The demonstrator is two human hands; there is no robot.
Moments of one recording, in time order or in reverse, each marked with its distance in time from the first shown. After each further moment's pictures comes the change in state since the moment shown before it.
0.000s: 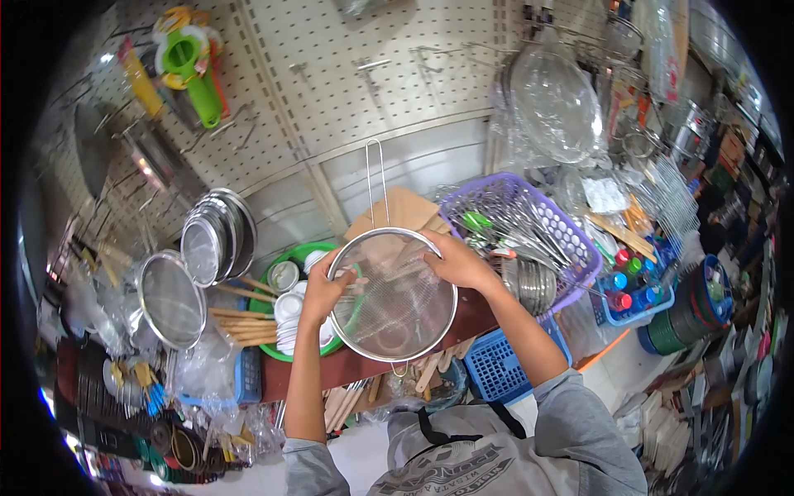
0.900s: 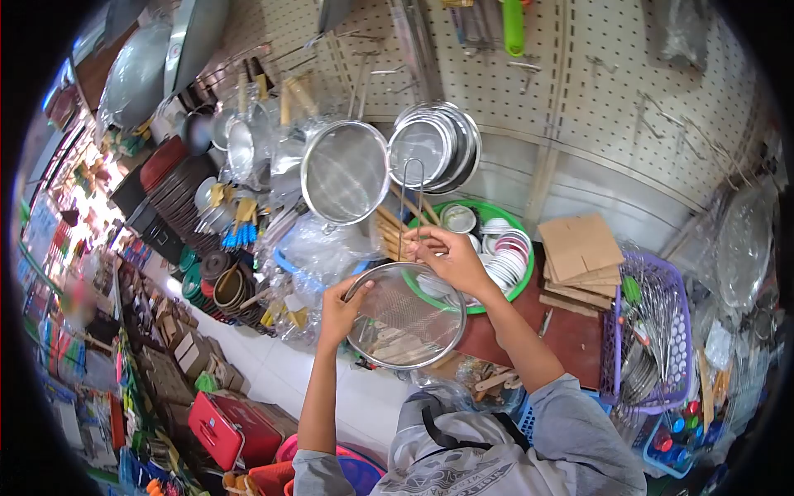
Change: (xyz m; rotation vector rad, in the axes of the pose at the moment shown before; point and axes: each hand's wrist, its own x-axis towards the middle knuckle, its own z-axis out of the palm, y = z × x) left_hand -0.248 -0.026 -0.138 0.130 0.800 -0.196; right_hand 0.089 -0.148 0.256 0.691 -0.534 -0.347
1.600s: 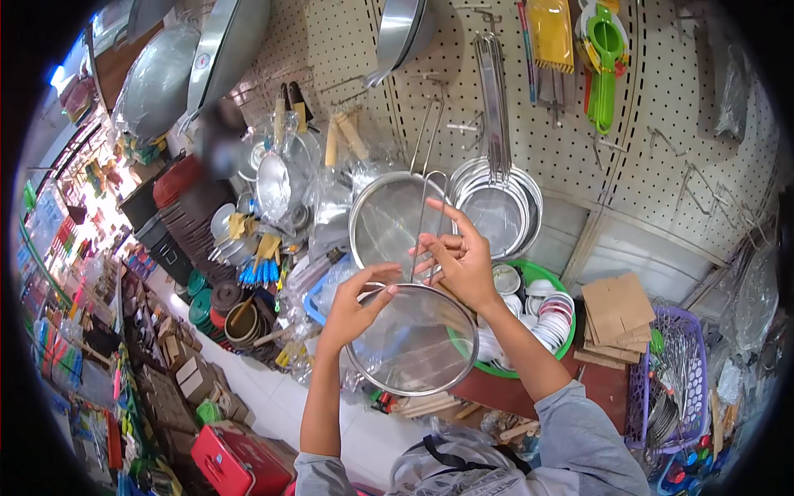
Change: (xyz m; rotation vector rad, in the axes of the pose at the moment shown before) left_hand 0.117 0.048 -0.089 0.032 -0.182 0.345; right_hand 0.137 -0.050 0.065 0.205 0.117 -0.068
